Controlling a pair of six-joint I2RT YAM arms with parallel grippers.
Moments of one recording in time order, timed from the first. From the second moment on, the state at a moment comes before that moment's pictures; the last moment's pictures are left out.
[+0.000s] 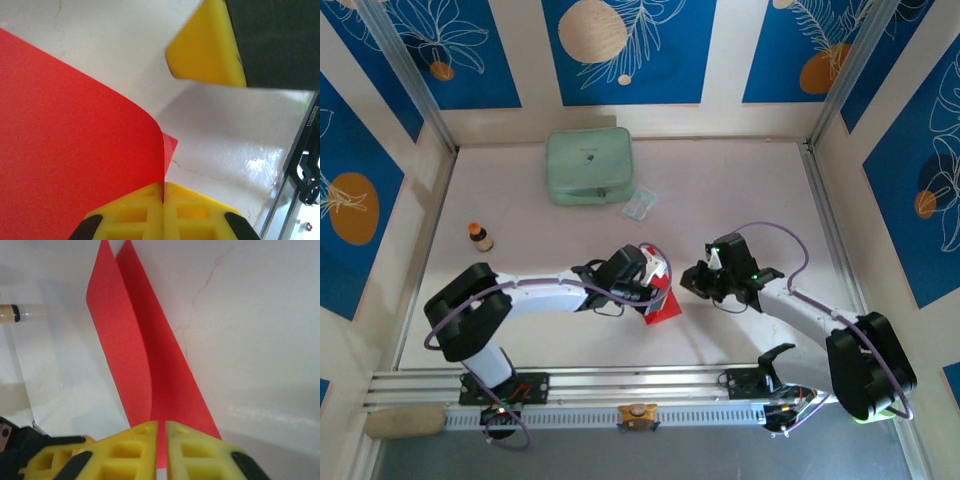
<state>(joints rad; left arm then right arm) -0.95 1.63 0.83 -0.03 0.32 -0.47 0.46 1.18 0.48 -0.20 -0.44 0.89</state>
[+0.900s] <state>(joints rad) -0.92 1.63 0.81 -0.04 0.32 -0.47 0.55 1.44 0.46 -0.05 -0.53 0.95</state>
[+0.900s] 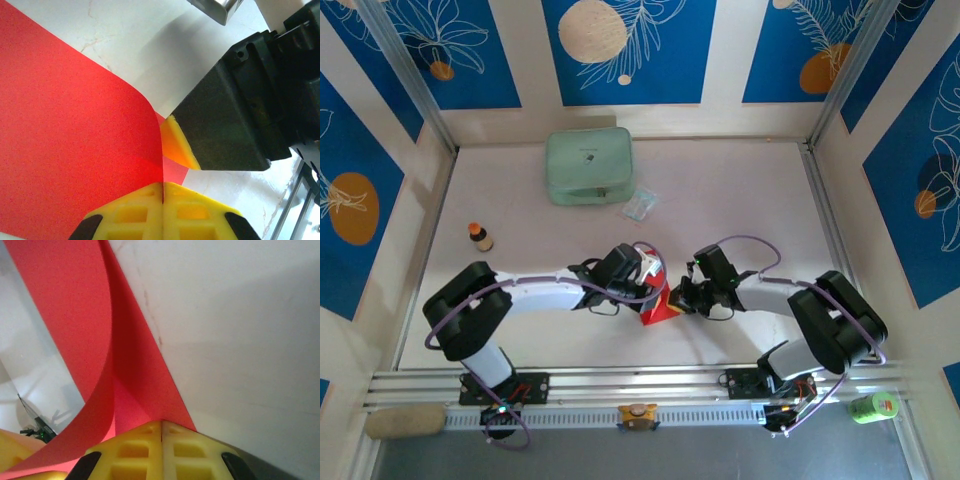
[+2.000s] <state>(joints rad) -0.86 1.67 0.82 -0.16 0.26 -0.40 0.58 1.44 0.48 -0.10 -0.50 1.02</state>
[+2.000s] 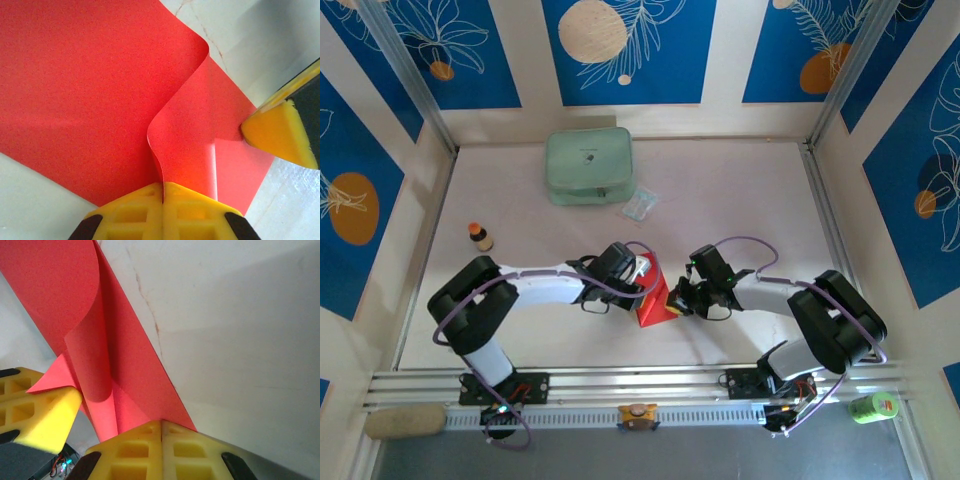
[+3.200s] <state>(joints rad) -0.86 1.69 0.83 -0.16 0.23 -0.39 0.59 1.44 0.49 -0.12 -0.49 1.02</state>
